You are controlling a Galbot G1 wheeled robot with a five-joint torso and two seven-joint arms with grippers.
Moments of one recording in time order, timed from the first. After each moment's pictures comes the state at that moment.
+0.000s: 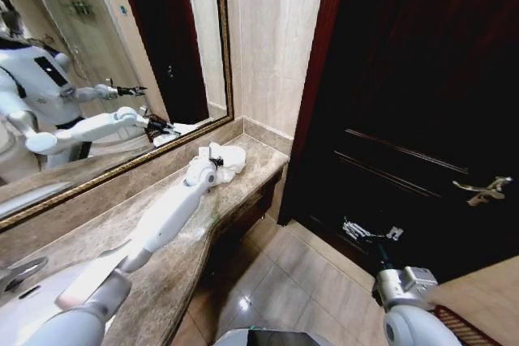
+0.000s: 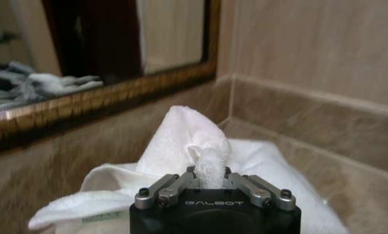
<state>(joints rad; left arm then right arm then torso) 0.48 -1.02 0.07 -1.56 -0.92 0.49 -0.54 -1.74 1.54 0.76 2.37 0.12 -0.19 -0.04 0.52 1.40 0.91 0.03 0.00</state>
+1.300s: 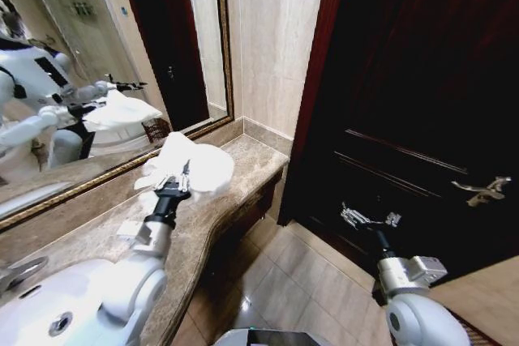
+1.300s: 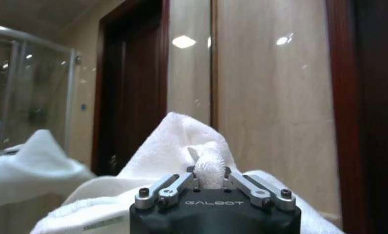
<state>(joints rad) 1.60 -1.22 -0.66 -2.44 -0.34 0.07 -0.13 -1.69 1.50 0.76 2.43 0.23 -0.22 -0.06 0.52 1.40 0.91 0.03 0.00</state>
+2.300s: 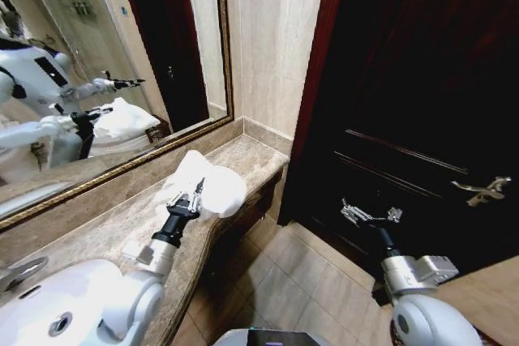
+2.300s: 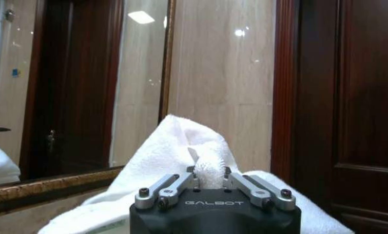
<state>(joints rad) 1.64 -1.20 -0.57 -2.37 -0.38 0.03 0.01 -1.69 1.48 0.79 2.47 0.26 -0.25 -0.08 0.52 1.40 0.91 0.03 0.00</state>
